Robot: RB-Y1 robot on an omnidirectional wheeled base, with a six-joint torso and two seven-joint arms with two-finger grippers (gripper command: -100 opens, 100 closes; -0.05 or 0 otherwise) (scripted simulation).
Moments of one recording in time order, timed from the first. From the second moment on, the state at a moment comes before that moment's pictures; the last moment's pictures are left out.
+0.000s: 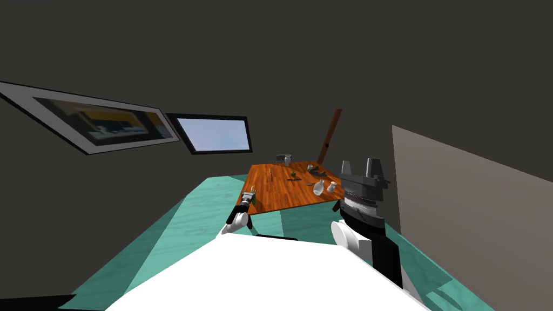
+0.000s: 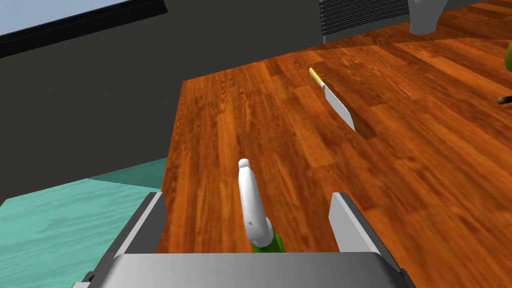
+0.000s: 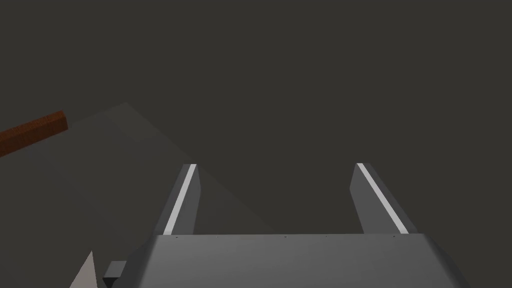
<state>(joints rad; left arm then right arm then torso) 0.08 0.13 -0.06 -1.19 0.65 -0.25 0.85 0.46 -0.03 -0.05 -2.39 -0.12 -0.59 0.07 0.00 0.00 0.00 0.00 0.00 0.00</state>
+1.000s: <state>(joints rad) -0.01 0.16 -0.06 -0.85 0.82 -0.21 1.01 0.46 -0.03 -0.05 -2.39 -0.12 -0.59 0.07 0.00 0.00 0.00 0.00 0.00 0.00</state>
